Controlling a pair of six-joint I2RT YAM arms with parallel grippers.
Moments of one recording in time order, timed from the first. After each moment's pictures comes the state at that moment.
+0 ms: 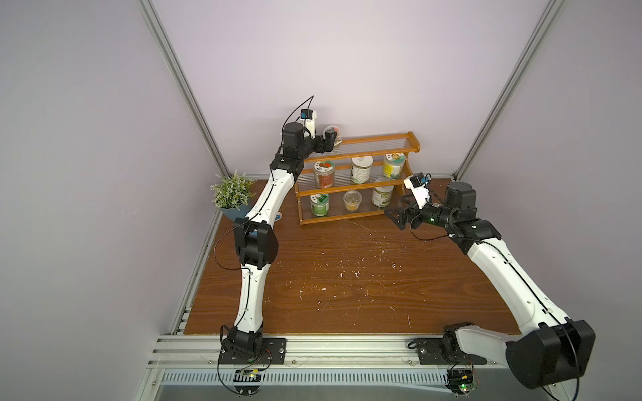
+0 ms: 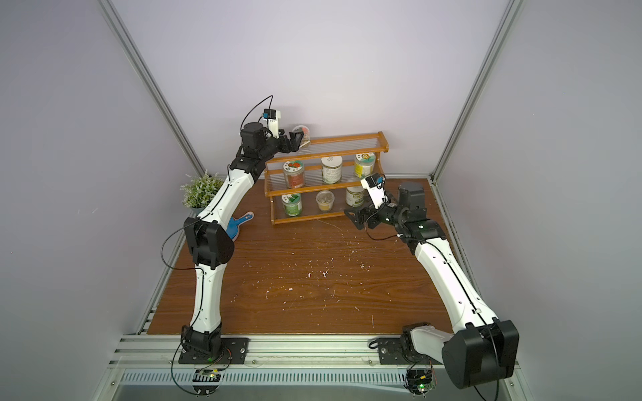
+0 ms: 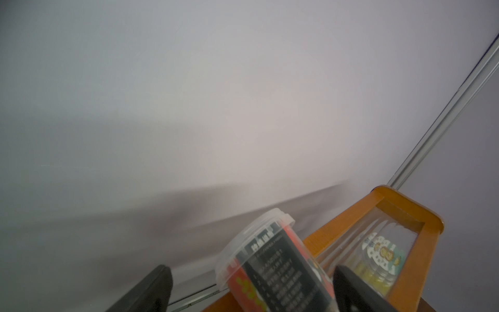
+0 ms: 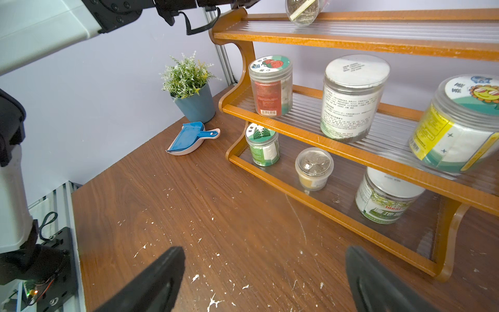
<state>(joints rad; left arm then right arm) -0.26 2.29 2.36 -0.14 0.27 -0.22 0.21 1.22 1.13 -0.34 -0.60 -0.09</state>
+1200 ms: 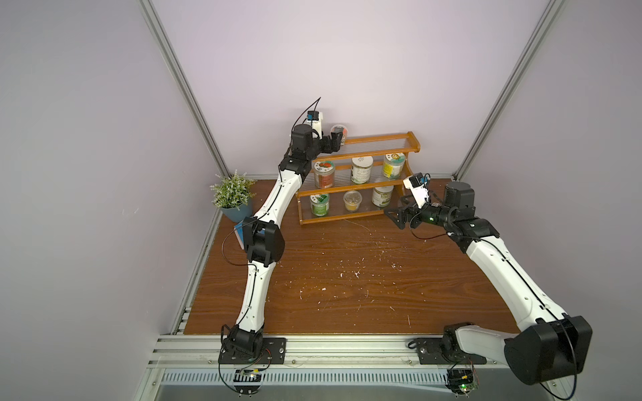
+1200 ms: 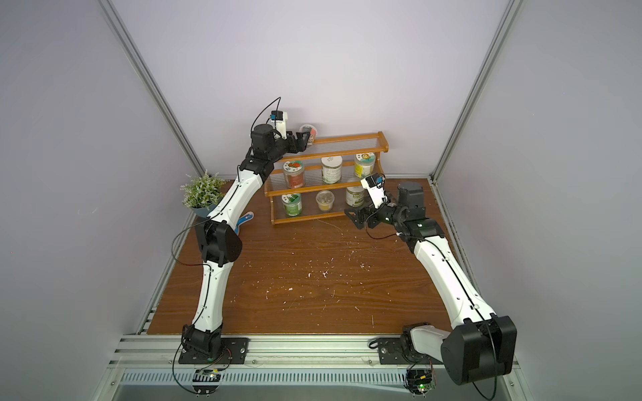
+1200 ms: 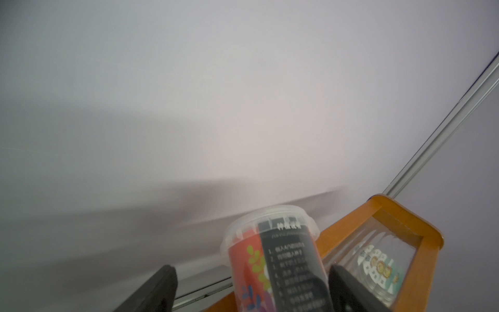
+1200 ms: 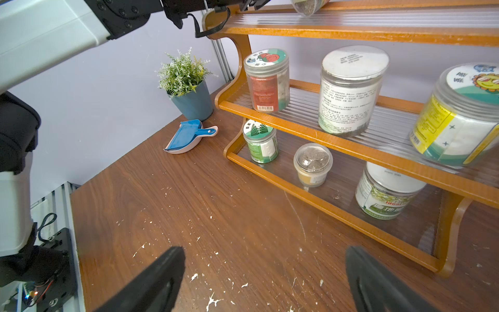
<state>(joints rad) -0.30 2.38 2.47 -0.15 0.23 -0.26 0.20 1.24 1.13 -0.34 -0.60 -0.09</state>
